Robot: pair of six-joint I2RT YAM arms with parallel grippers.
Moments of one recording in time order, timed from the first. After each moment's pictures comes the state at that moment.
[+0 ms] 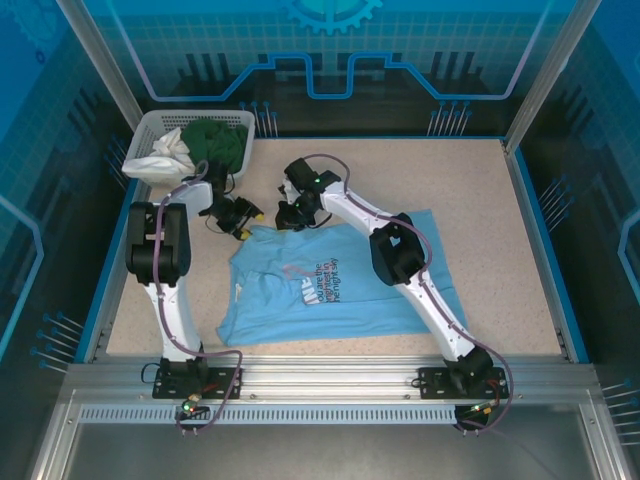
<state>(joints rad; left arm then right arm) 0.03 2.06 1.41 -0.68 0.47 -0.85 0.66 2.69 2.46 -0.90 -0.47 0.48</state>
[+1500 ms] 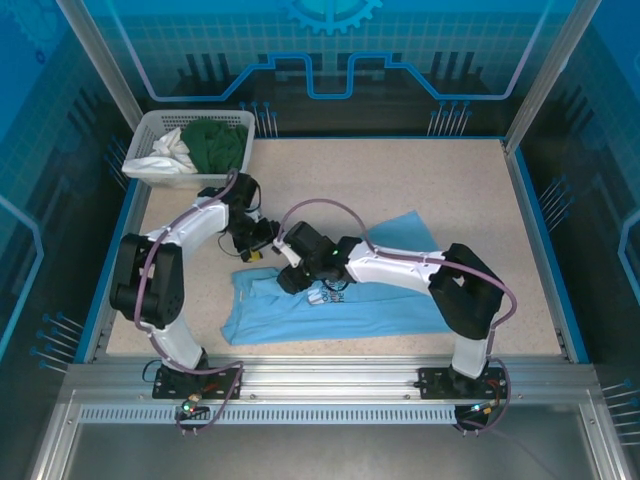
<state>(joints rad) -0.22 1.74 1.22 -0.88 0.38 -0.62 0.94 1.82 1.27 -0.40 -0.09 0.23</state>
